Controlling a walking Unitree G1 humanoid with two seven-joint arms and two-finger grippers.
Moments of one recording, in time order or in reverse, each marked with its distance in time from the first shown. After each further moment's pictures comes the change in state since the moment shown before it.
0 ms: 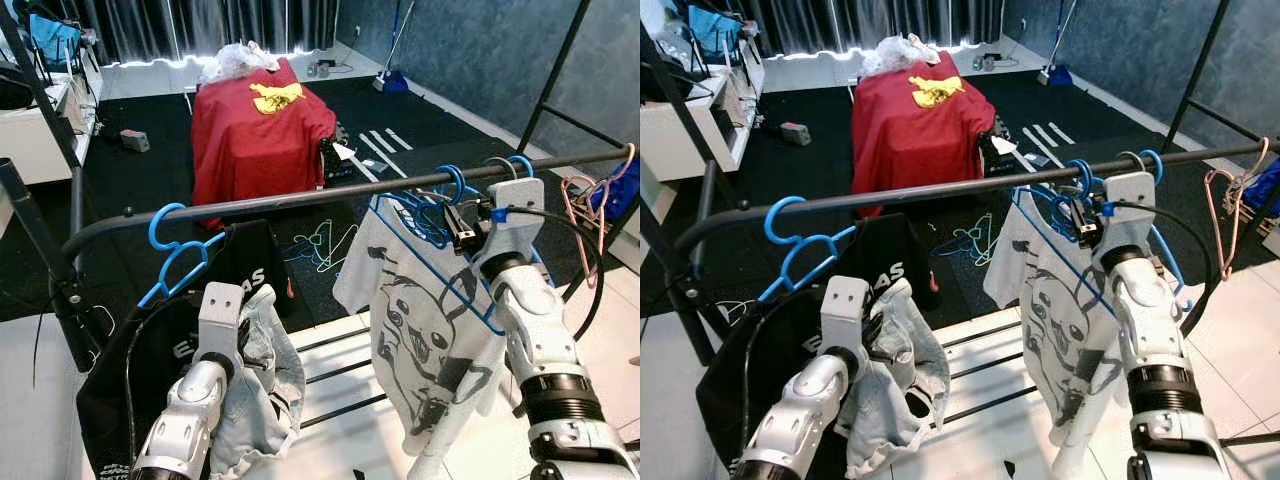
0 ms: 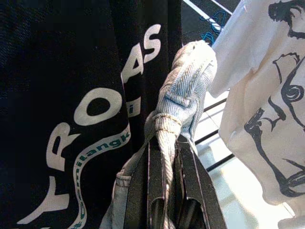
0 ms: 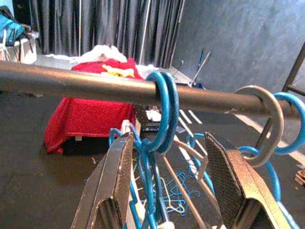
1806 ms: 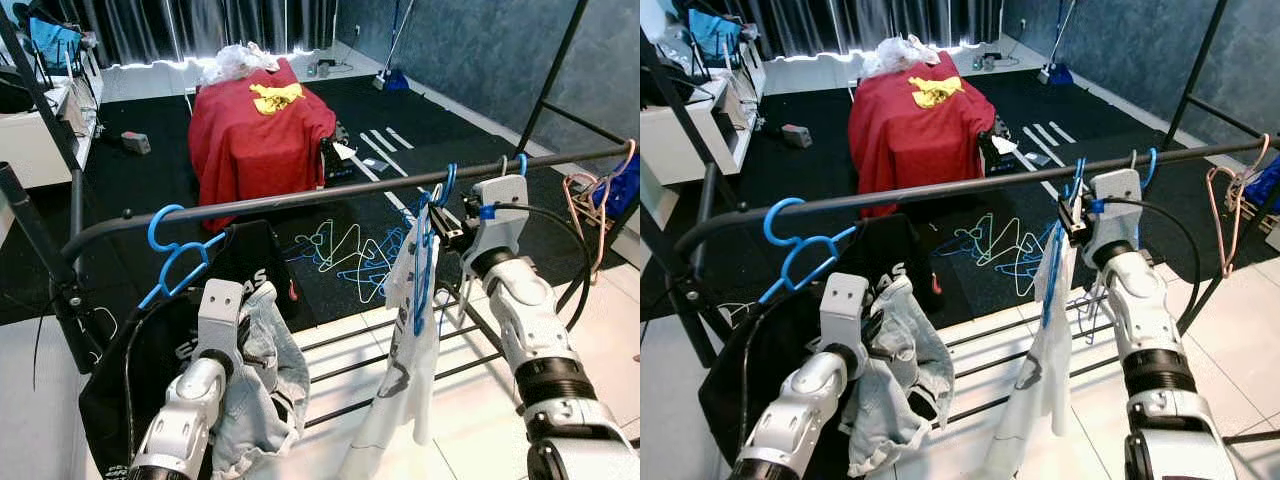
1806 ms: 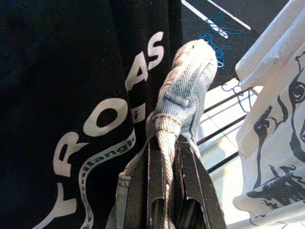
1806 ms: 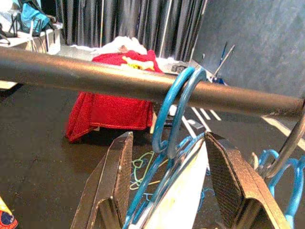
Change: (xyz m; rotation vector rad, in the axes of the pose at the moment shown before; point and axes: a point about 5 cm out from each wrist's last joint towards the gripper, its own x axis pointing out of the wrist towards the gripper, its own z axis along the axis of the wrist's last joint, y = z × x) left arm 0.000 0.002 0.004 0.010 -0.006 -0.009; right arm 0.020 -0.001 0.000 -0.007 0.030 0.114
